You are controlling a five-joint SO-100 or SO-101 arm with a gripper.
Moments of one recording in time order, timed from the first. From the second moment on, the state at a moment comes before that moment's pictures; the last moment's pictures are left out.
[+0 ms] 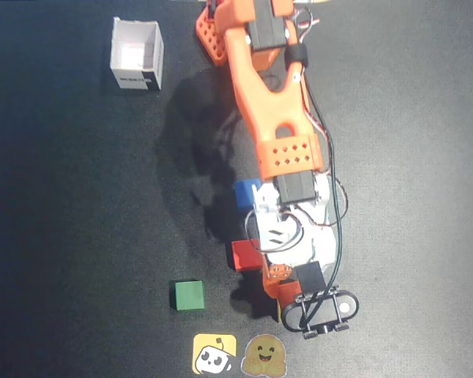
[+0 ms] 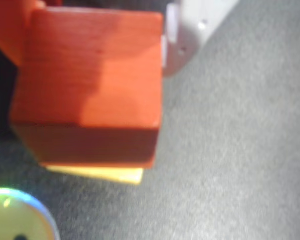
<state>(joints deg) -15.6 69.3 84.5 50.9 88.4</state>
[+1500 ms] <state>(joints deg) -15.5 67.1 83.1 50.8 88.3</state>
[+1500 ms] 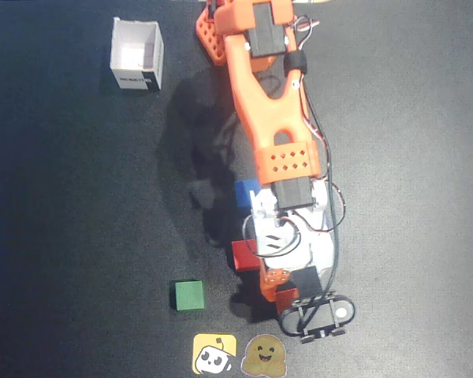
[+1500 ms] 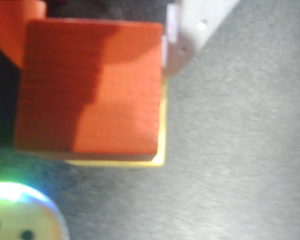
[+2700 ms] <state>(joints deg) -16.2 67.1 83.1 50.5 92.5</state>
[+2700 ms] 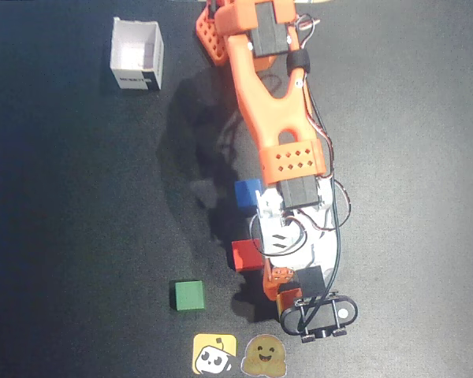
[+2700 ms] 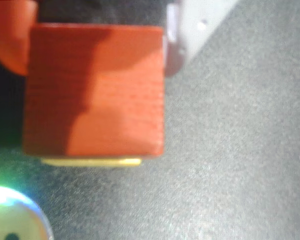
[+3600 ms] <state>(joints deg) -16.2 73.1 85.0 48.2 97.3</state>
